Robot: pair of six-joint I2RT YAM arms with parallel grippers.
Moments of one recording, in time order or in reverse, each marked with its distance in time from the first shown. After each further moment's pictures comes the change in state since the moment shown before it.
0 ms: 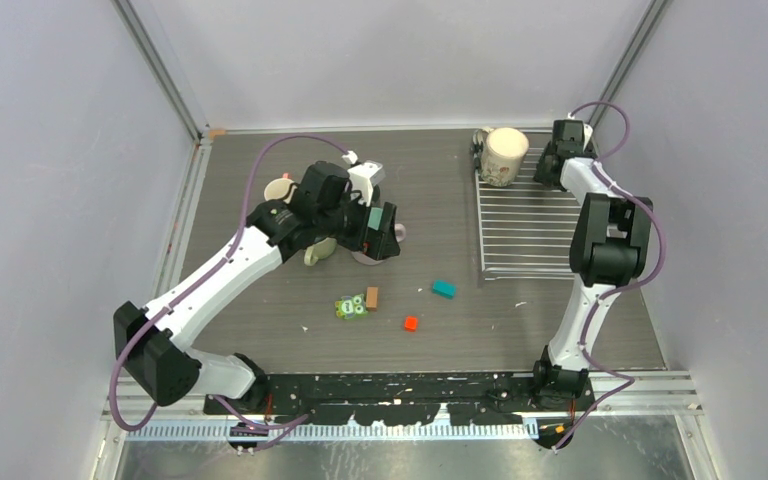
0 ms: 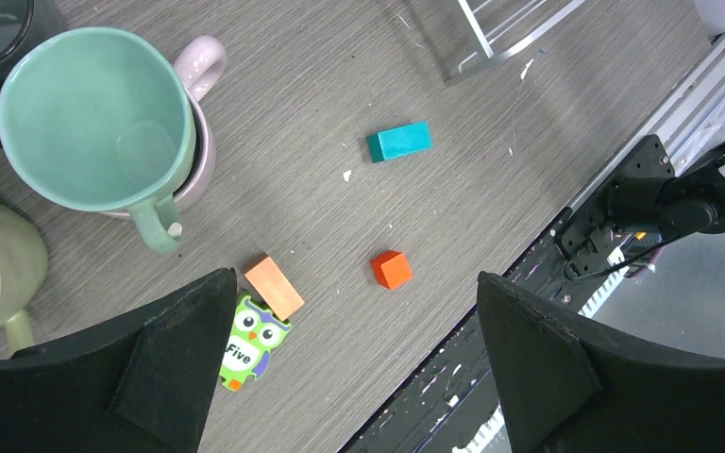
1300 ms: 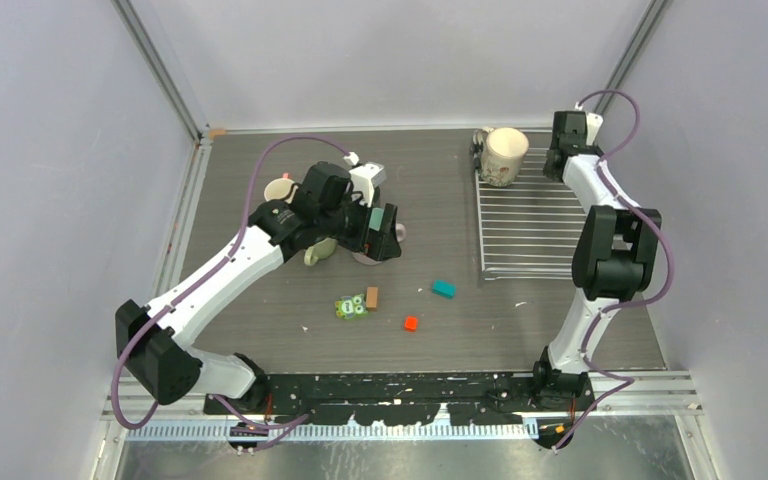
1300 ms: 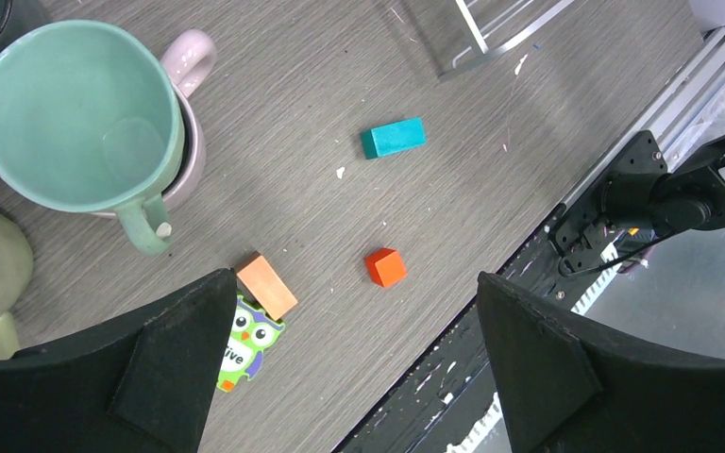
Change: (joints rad) left arm 0.000 0.010 -0.004 0.002 0.016 -0.005; right arm 0.028 -0.090 0.011 -0.084 0.157 0.019
